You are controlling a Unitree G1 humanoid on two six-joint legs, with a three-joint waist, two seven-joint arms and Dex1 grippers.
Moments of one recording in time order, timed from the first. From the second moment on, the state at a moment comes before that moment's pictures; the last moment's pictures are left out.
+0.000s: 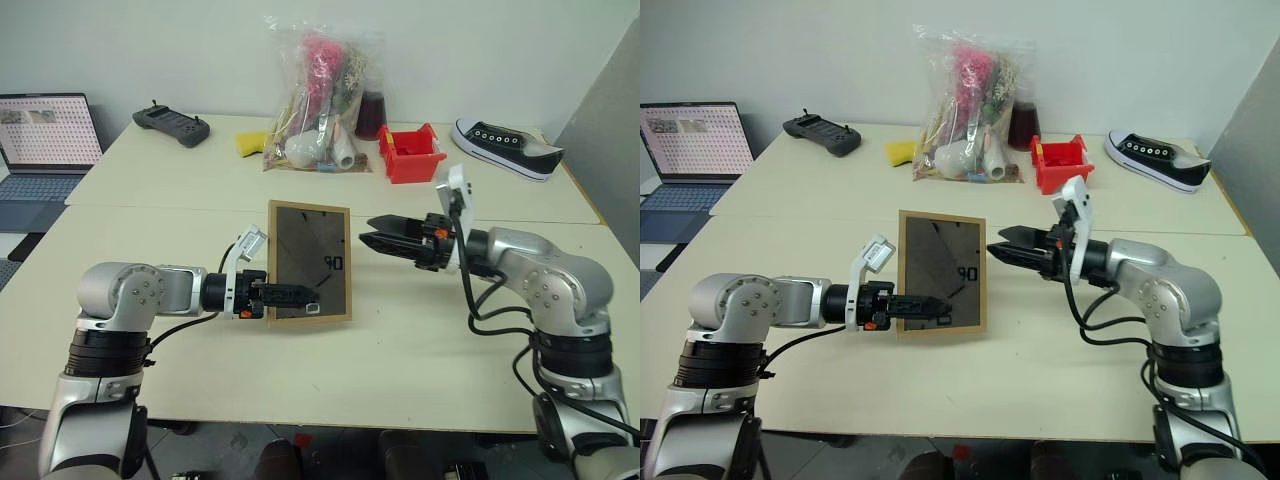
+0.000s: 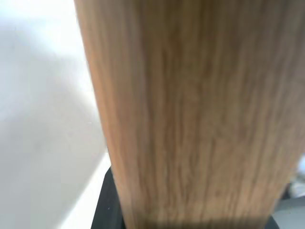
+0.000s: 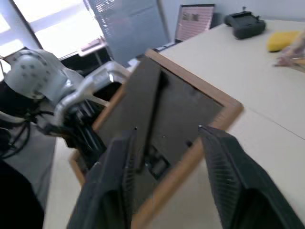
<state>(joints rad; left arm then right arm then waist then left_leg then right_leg) -0.60 0.70 0.01 0.01 -0.86 1.37 -0.95 -0.69 -0.40 -0.05 -0.22 0.67 0.98 0.81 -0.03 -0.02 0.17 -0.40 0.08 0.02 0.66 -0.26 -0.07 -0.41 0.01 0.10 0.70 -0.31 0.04</state>
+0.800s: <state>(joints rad) -0.65 0.71 -0.08 0.07 -0.74 1.19 -1.07 -0.72 -0.27 0.12 -0.24 0.68 0.96 0.78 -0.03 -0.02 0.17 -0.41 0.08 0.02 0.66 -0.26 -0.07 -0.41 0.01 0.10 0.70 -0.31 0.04</state>
